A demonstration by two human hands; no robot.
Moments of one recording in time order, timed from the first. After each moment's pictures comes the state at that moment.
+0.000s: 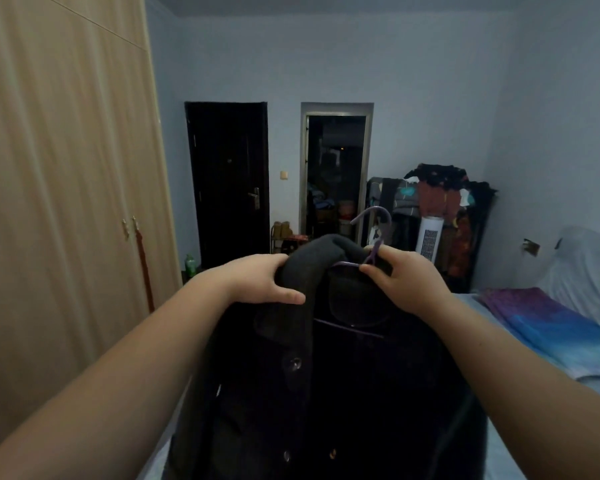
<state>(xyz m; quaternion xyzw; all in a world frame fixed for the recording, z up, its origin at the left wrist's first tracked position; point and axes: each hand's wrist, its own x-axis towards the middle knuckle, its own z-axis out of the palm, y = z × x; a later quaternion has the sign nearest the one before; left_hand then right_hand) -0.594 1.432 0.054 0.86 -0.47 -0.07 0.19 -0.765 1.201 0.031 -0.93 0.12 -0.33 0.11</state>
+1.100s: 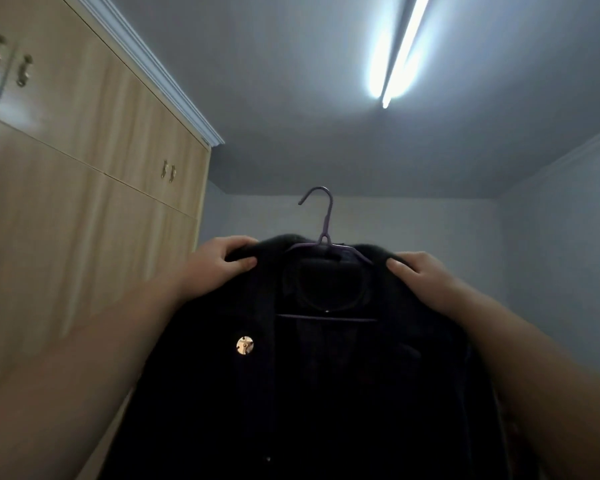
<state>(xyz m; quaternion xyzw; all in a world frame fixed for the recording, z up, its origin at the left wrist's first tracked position) -0.545 1.507 0.303 0.69 -0.54 0.24 0.42 -0.717 1.167 0.310 -0.89 -0.04 -0.44 0.14</state>
